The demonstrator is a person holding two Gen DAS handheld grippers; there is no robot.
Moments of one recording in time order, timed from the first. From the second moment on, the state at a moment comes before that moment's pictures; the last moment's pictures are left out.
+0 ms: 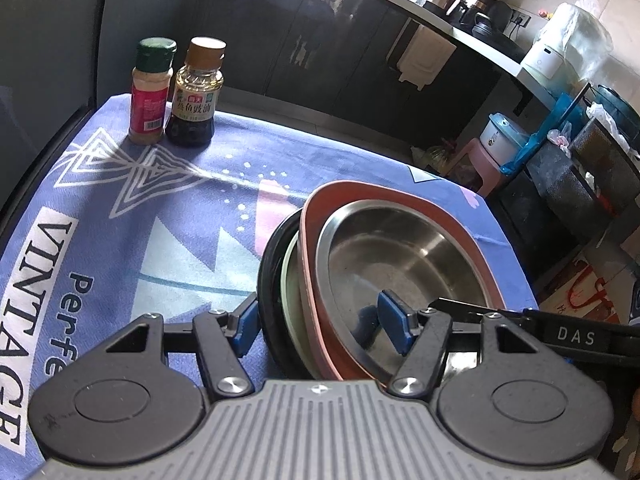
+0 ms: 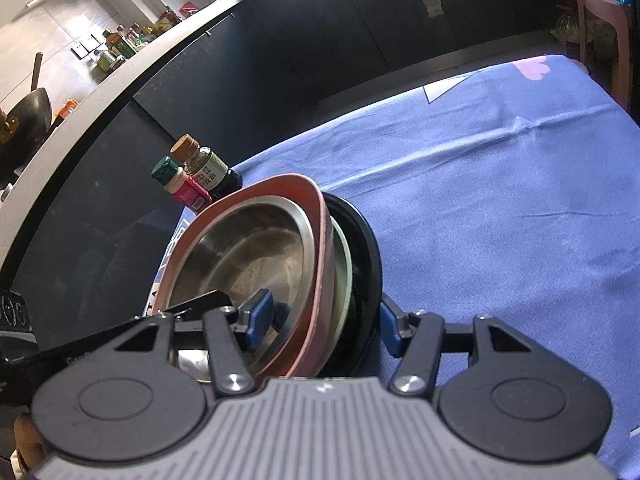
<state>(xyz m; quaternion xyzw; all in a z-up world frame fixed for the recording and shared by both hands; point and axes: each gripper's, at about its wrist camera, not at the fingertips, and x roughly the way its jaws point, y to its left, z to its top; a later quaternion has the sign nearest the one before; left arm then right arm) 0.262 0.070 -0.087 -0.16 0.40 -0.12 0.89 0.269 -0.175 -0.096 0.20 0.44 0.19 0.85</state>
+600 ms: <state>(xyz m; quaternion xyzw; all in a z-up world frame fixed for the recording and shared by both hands) 0.232 0.085 -0.052 -0.14 0.34 -0.08 0.92 0.232 -0.178 -0.055 0.16 0.37 0.15 0.90</state>
